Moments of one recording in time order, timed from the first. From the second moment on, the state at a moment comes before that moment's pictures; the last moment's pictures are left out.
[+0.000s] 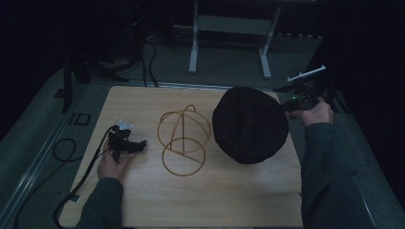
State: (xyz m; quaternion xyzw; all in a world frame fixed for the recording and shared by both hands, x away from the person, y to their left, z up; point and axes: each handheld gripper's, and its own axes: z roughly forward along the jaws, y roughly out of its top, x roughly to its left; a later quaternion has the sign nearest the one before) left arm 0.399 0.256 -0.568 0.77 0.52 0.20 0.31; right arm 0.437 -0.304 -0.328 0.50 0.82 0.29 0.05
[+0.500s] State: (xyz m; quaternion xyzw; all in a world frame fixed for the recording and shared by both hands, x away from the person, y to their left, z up) left arm 0.399 0.256 -0.568 0.77 0.52 0.20 0.31; right arm 0.448 -0.300 -0.320 0.50 0.82 0.29 0.02
